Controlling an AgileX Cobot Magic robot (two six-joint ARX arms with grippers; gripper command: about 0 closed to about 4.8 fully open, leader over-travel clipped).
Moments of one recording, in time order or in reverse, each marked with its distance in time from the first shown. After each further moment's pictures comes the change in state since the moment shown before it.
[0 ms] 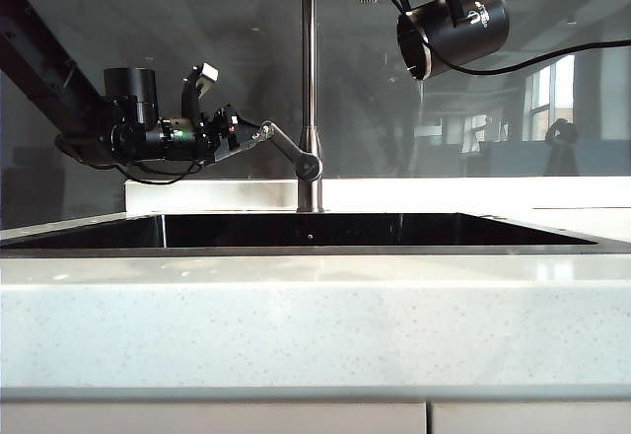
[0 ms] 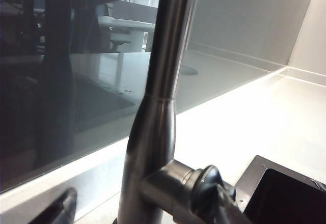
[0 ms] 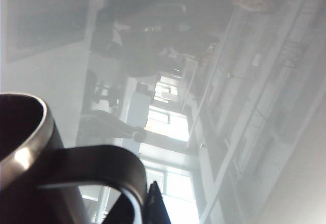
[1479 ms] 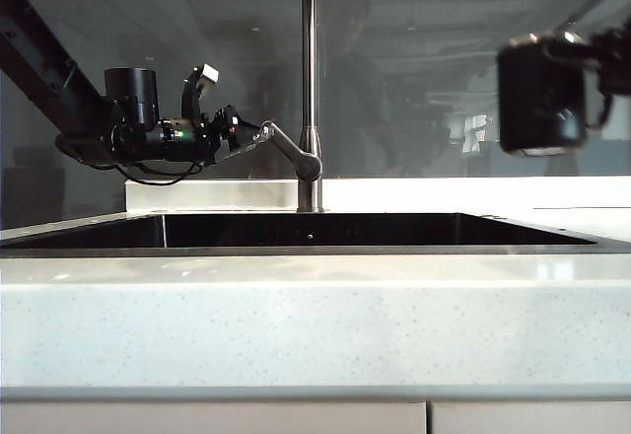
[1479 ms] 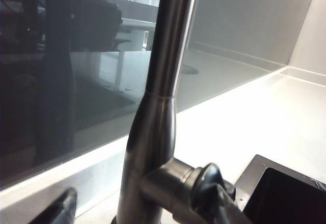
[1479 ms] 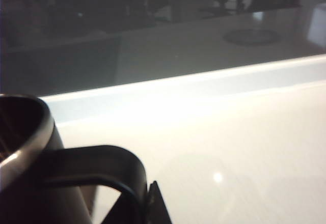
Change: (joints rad) left arm 0.000 0.000 0.000 -0.010 -0.002 0.000; right arm -0.400 -0.307 -0.879 0.519 -0.232 1.972
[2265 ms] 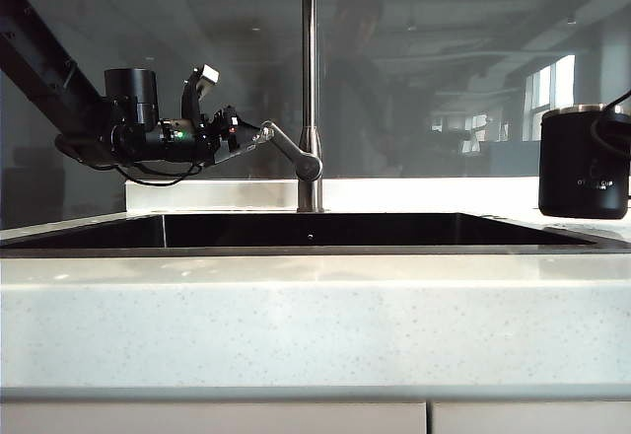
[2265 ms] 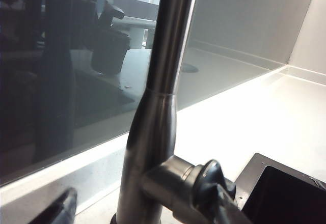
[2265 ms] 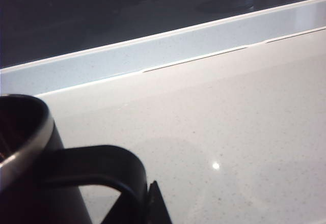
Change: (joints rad) left arm 0.000 0.000 0.000 -0.006 0.002 0.000; right arm -0.150 0.254 -0.124 0.362 -0.106 0.059
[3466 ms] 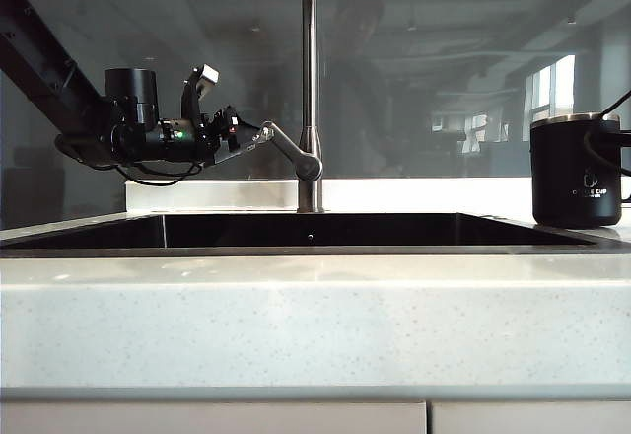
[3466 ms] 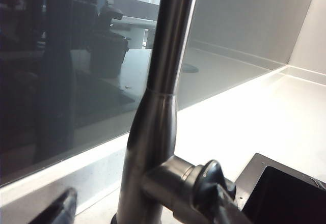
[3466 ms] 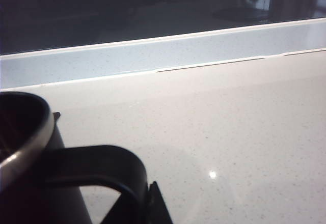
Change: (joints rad) left arm 0.000 0.000 0.000 0.000 0.000 0.000; right arm 0.002 0.042 0.001 0.056 -0.051 -0.095
